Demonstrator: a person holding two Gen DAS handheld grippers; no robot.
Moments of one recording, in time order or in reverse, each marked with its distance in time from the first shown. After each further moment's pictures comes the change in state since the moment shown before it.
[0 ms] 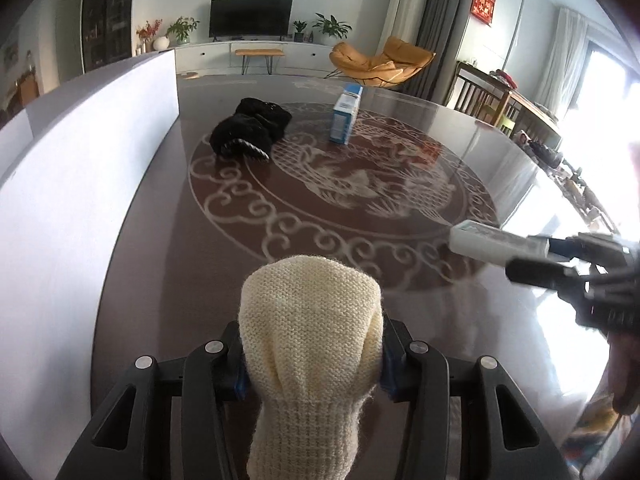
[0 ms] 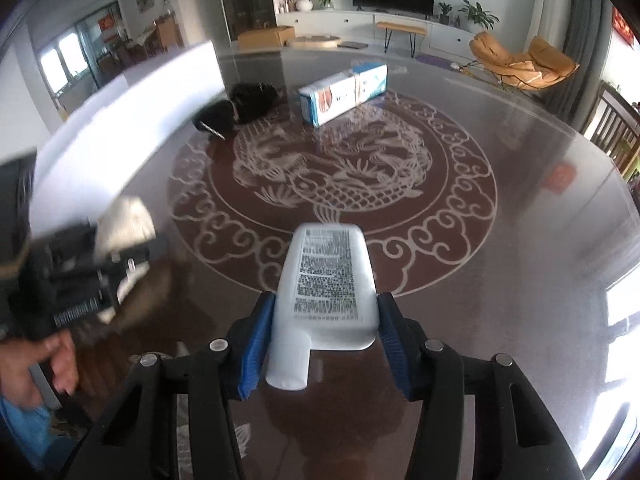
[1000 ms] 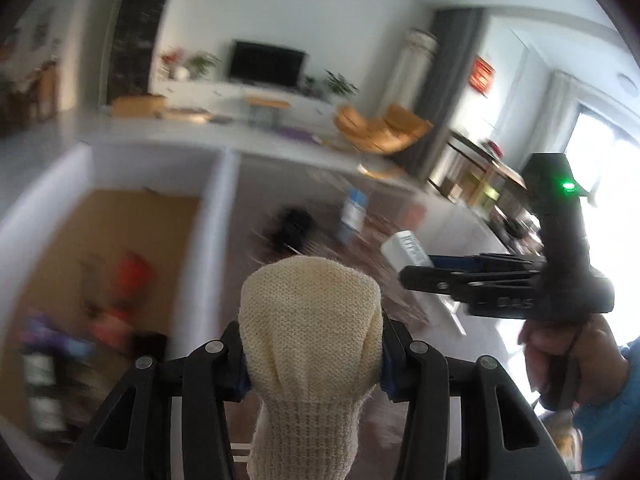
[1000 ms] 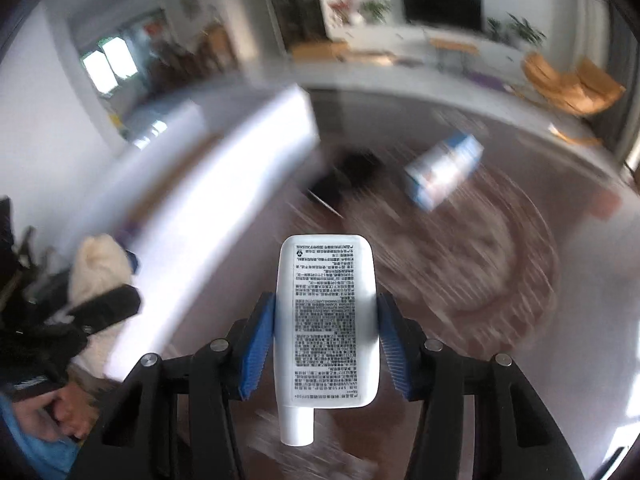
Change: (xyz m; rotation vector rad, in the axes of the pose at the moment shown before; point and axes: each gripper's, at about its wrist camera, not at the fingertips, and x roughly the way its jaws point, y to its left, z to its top) left arm -0.162 0.071 0.034 -0.123 -0.214 -0.039; right arm -0.040 0.103 0.097 -0.082 -0.079 0.250
